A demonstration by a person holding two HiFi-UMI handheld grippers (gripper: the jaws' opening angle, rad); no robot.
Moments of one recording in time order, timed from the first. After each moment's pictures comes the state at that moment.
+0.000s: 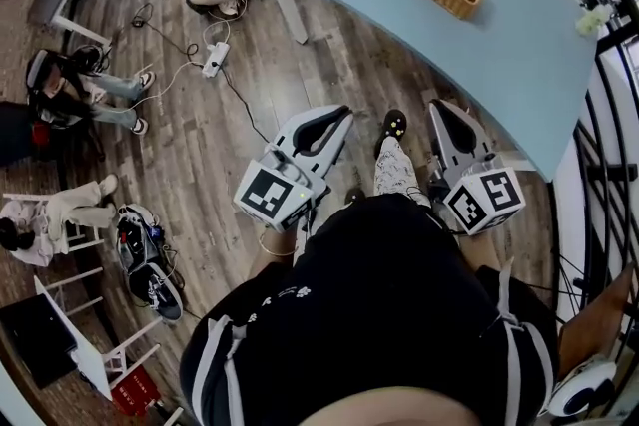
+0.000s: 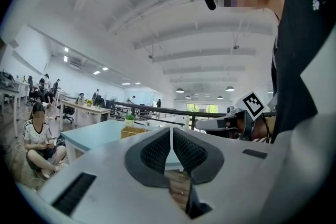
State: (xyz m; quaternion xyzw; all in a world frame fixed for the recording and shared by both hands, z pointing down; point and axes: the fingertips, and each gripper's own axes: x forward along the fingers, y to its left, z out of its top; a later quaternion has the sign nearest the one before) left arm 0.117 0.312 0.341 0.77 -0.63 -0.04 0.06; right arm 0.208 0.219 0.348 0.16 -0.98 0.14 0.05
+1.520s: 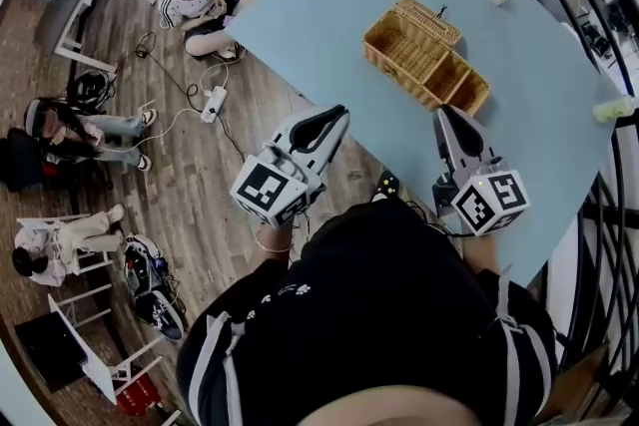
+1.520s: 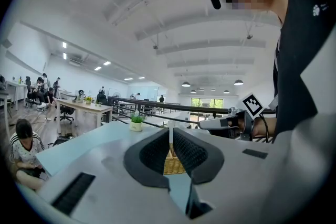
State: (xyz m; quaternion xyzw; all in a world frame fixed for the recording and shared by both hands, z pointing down) left arm -0.004 0.033 0.332 0.76 -0.64 -0.01 0.06; right arm 0.108 -0.075 0.344 0.15 -0.97 0.18 0.05
